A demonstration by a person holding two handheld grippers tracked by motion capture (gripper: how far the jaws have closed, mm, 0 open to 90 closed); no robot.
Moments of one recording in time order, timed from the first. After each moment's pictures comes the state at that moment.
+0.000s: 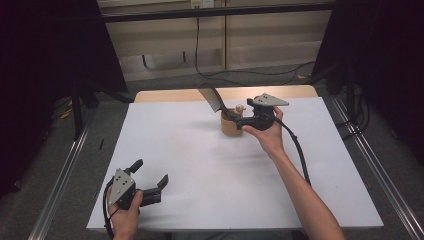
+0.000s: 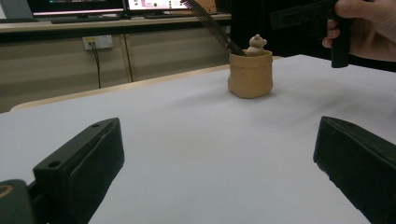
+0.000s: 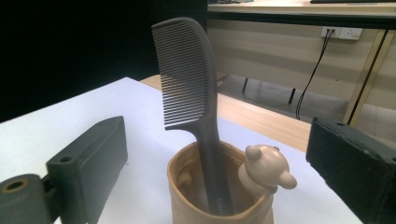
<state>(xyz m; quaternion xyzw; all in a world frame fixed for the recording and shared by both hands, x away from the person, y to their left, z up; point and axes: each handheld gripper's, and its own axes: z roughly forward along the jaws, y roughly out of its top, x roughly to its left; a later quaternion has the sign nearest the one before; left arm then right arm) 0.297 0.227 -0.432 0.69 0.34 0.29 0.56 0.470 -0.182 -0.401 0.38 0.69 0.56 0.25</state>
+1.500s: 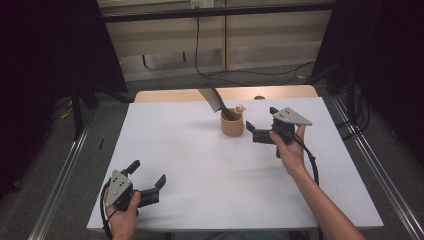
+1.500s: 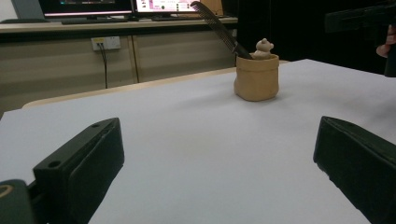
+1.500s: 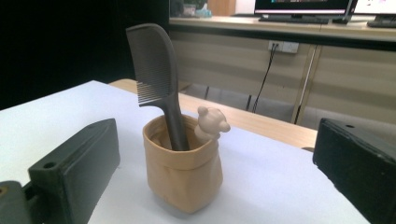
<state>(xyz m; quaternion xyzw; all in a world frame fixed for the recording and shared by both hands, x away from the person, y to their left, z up) 0.292 0.231 -0.431 0.68 0.36 0.30 0.57 0.408 -0.216 -0.401 0.41 0.66 0.54 0.33</state>
